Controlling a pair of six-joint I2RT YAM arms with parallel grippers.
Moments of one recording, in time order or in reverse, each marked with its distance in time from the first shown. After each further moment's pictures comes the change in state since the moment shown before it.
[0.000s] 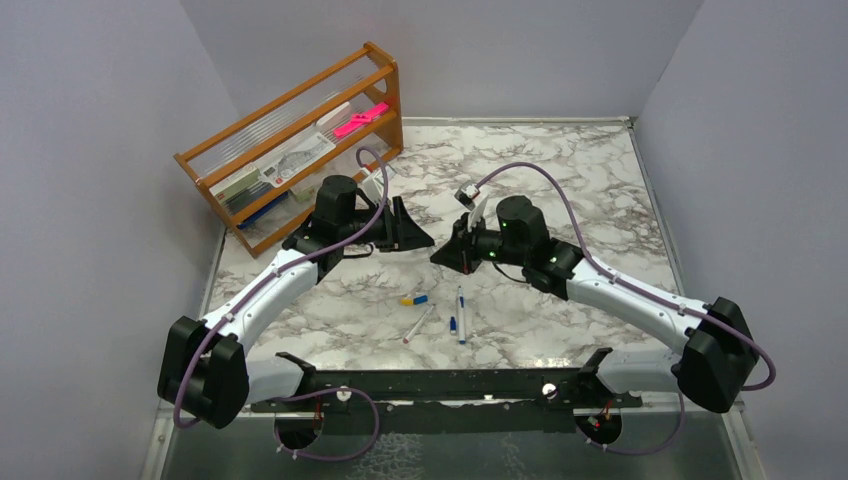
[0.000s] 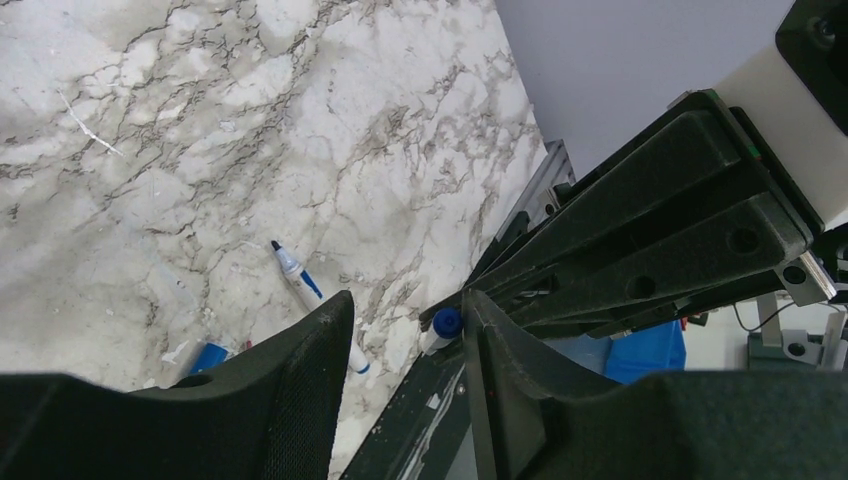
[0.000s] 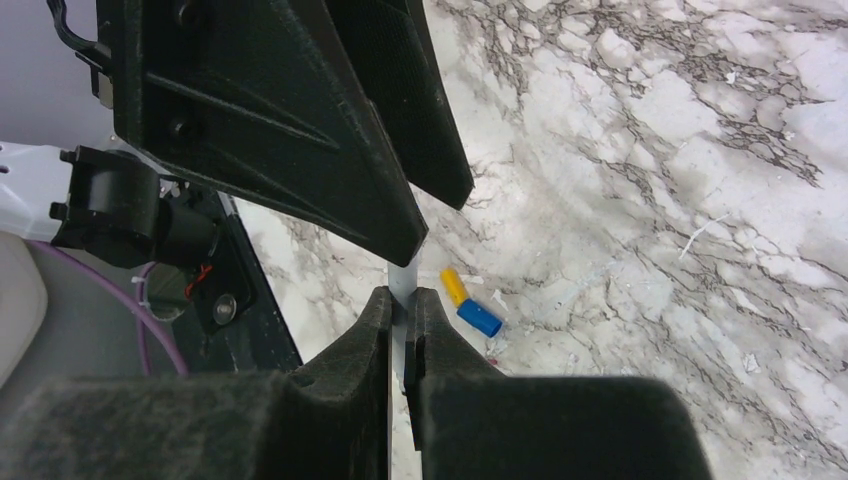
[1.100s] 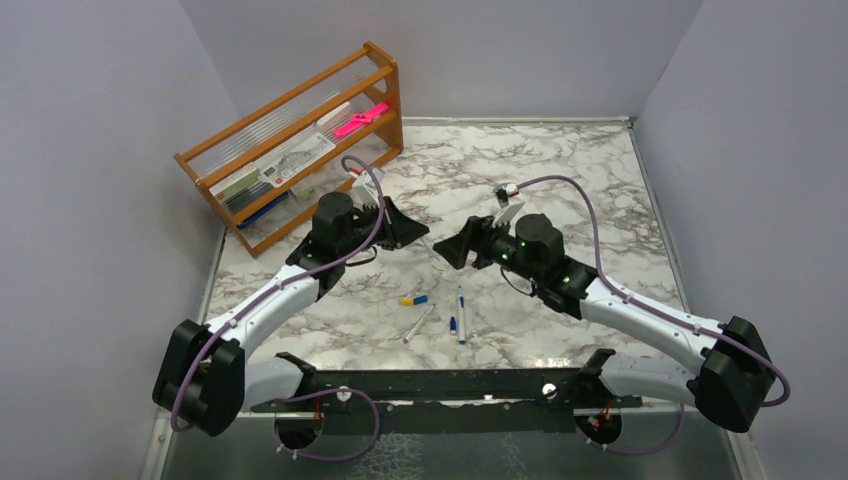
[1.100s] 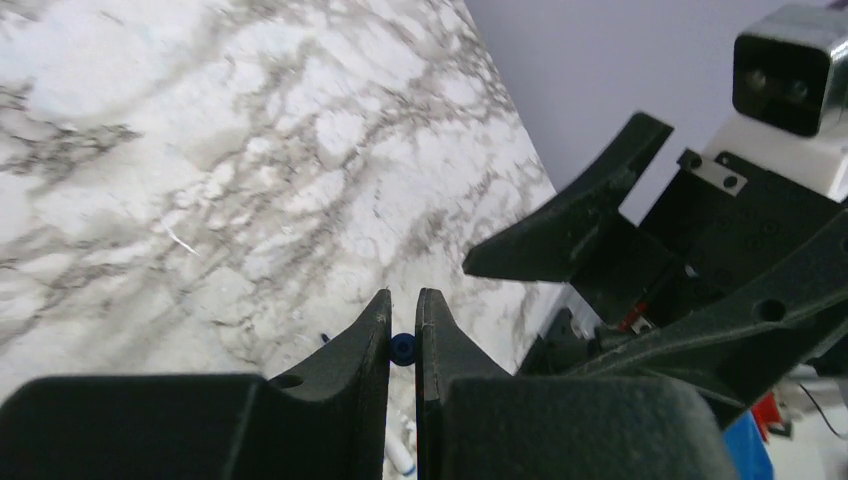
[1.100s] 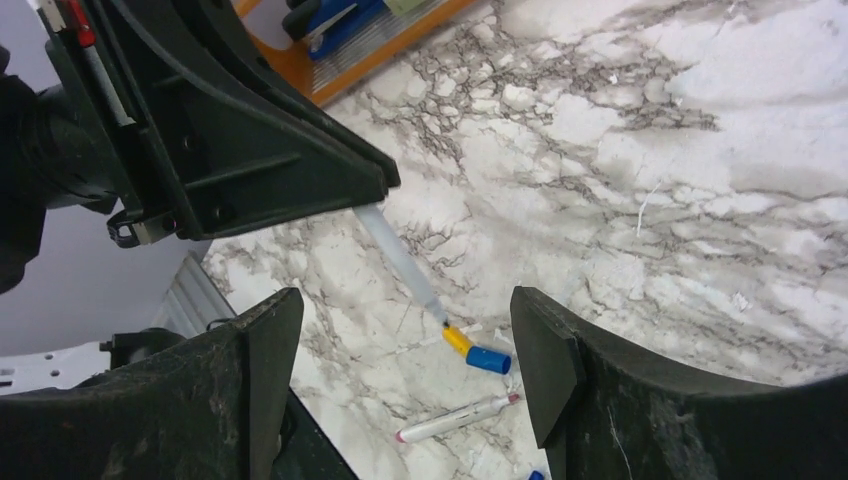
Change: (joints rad) left arm -0.031 -0.034 -0.148 0.313 -0.162 -0.045; right arm 0.010 -0.124 -0.151 0.172 0.301 0.307
